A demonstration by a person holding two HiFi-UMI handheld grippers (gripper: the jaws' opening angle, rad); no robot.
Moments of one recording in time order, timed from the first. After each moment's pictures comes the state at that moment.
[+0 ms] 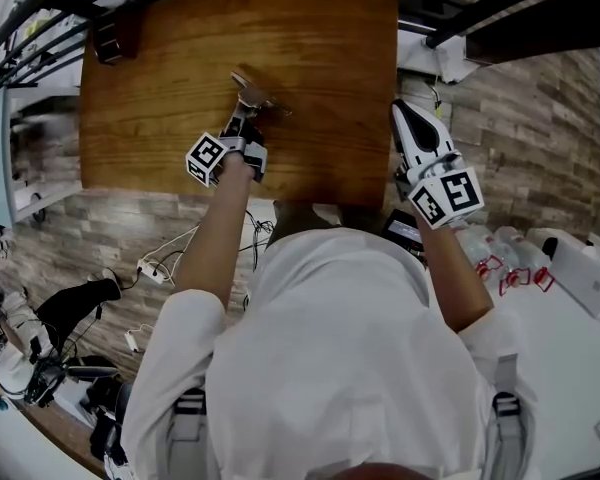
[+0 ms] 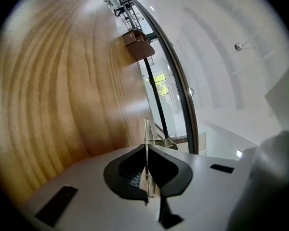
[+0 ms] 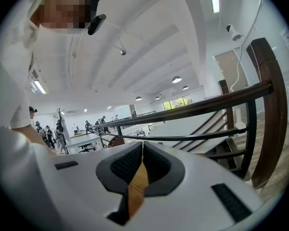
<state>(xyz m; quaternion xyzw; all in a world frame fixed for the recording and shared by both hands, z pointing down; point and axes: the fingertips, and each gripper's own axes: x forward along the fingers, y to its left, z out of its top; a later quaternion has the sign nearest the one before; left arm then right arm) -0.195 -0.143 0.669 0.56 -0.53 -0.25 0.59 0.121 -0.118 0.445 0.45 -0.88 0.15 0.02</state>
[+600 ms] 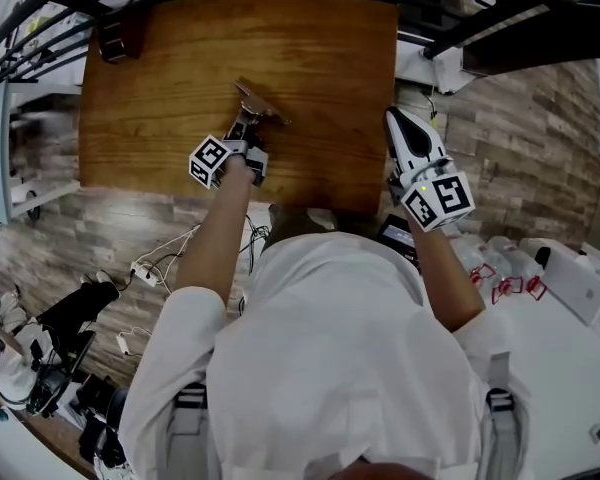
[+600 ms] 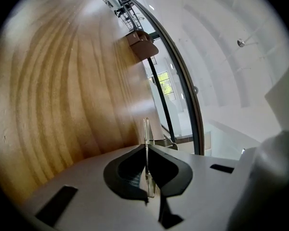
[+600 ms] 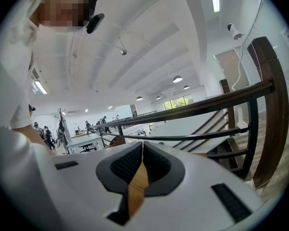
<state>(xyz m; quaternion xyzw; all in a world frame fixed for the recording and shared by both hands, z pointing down) -0.198 -0.137 0.685 0.54 -0.54 -0.23 0.60 0.113 -0.120 0.447 0.44 -0.88 0.15 0.02</state>
